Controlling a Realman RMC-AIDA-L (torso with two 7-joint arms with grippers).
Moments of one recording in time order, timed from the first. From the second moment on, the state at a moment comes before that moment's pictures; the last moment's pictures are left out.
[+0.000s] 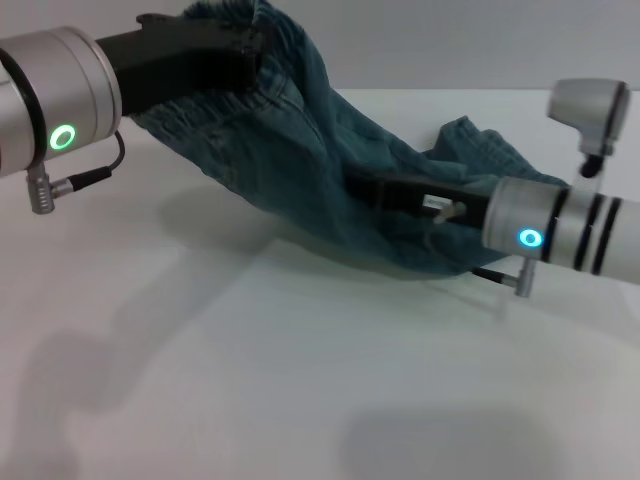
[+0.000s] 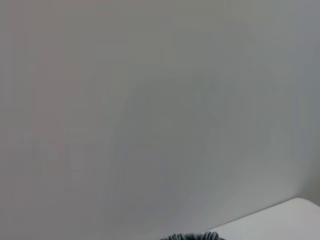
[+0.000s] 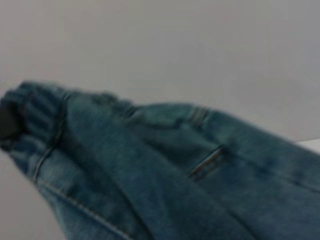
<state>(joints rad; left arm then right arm) -0.10 -2.06 -1.49 -1.95 2.32 -0.82 0.36 0.81 2.09 -0.90 -0.10 -1.51 -1.14 1.52</state>
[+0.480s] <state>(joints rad) -0.11 -2.06 -1.49 -1.94 2.30 -0.80 0.38 0.89 2.09 -0.92 -0.04 -1.51 -1.15 1.49</state>
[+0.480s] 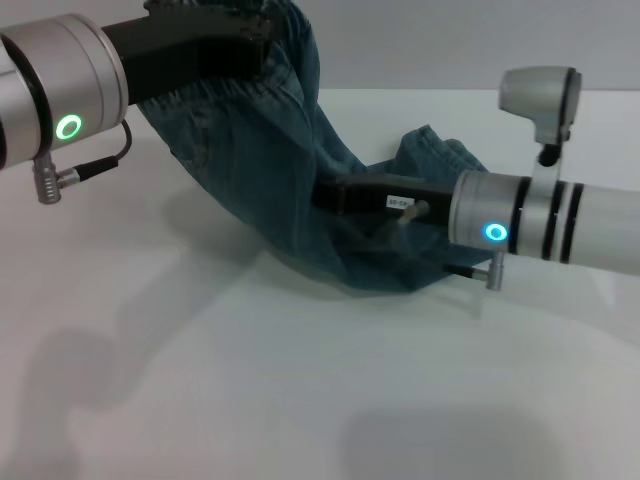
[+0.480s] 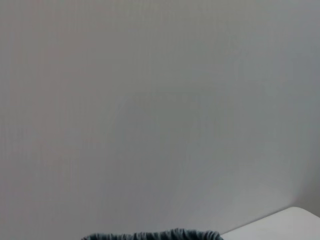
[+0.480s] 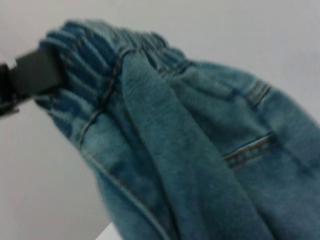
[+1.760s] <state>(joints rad) -0.12 -2.06 -1.48 -1.94 2.29 -0.80 0.41 0.85 2.09 -0.95 -0.02 -1.48 -1.12 1.56</state>
